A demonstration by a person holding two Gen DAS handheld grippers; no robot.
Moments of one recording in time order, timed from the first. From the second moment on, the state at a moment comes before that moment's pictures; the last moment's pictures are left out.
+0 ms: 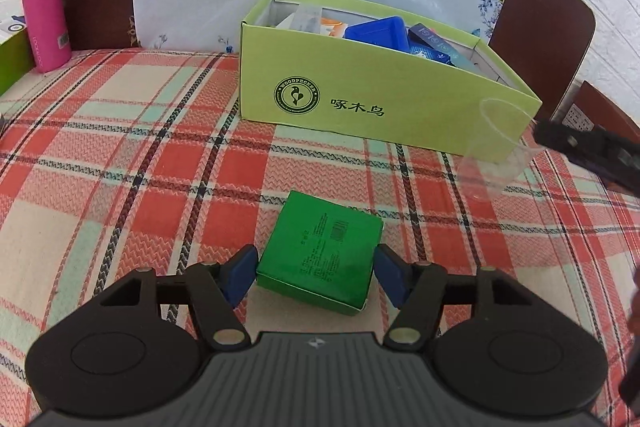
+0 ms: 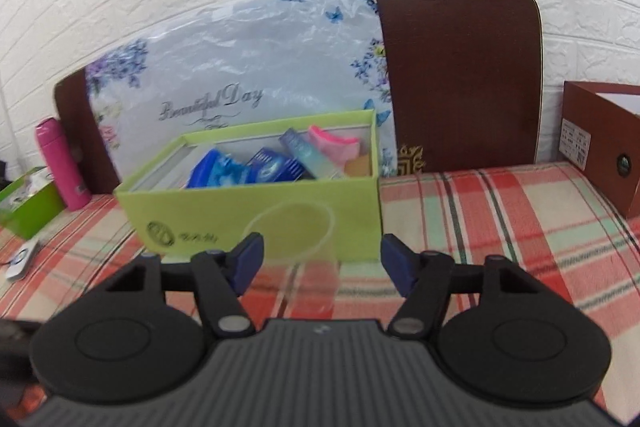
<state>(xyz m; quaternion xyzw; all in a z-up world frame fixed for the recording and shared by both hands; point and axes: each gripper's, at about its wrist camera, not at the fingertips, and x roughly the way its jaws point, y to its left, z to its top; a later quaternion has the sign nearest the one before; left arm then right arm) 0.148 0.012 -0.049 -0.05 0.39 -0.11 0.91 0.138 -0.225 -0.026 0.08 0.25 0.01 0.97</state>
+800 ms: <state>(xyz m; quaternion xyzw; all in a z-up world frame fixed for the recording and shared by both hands) 0.143 0.009 -0.050 -0.06 0.40 -0.11 0.91 0.063 -0.198 -0.052 0.04 0.27 0.03 0.96</state>
